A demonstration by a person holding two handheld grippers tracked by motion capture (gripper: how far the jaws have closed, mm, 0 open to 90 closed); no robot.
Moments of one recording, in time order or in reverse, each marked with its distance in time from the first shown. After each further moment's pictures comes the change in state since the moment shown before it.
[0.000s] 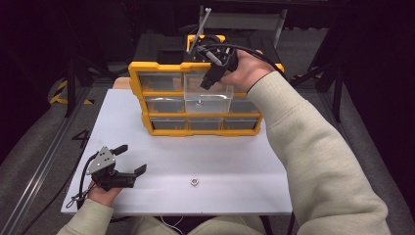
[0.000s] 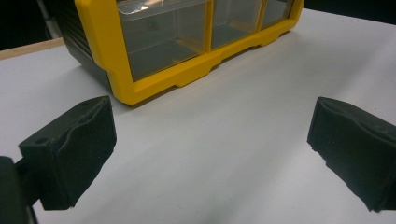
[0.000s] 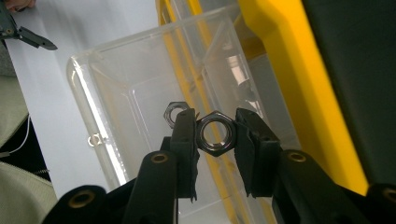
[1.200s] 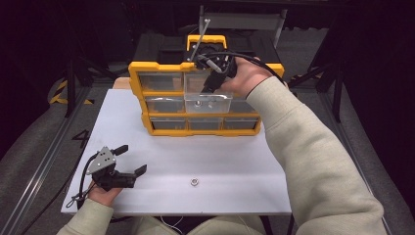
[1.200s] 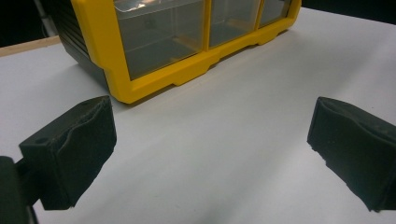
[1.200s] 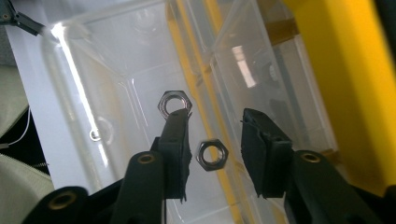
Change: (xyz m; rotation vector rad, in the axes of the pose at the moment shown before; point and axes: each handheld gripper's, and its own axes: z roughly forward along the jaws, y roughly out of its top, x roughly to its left) left arm 0.000 0.000 0.001 0.007 -0.009 -0.002; right arm 0.000 -0.007 0.017 0.009 0.031 -0.020
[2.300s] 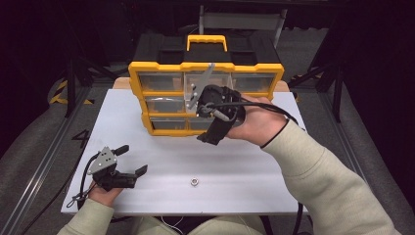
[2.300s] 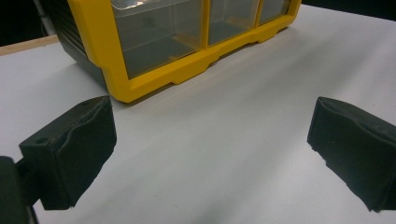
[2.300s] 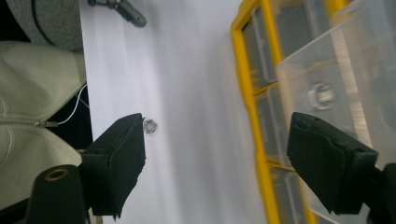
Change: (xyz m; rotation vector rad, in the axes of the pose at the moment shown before) left arm -0.001 0.000 0.001 0.006 0.001 0.005; right arm 0.107 -0.035 -0.007 -0.091 -0.011 -0.147
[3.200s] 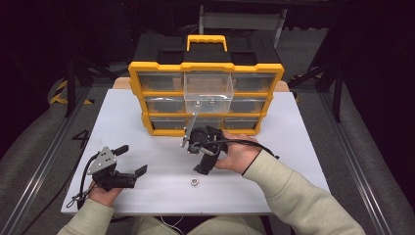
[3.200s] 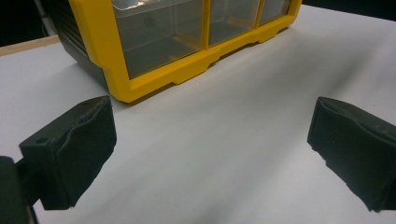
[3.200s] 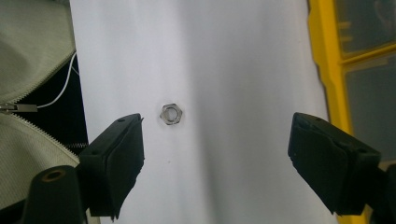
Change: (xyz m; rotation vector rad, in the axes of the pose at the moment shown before) left arm 0.000 0.000 0.000 0.000 0.002 0.000; right arm 0.026 -0.030 0.117 0.105 0.106 0.013
